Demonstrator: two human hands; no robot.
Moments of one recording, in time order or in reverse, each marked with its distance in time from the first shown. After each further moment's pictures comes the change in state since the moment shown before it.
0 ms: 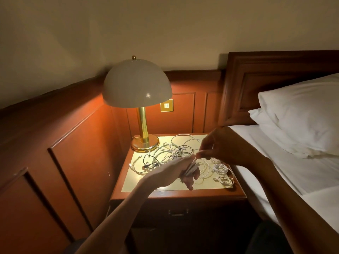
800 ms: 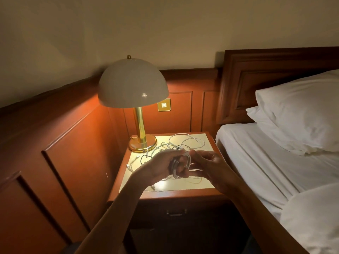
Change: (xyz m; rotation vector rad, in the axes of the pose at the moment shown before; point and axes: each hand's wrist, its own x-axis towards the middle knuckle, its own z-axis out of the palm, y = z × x) left_hand -0.008 0.022 -0.007 -0.374 0.125 -0.056; right_hand -0.018 0.004 0.076 1.245 0.092 0.330
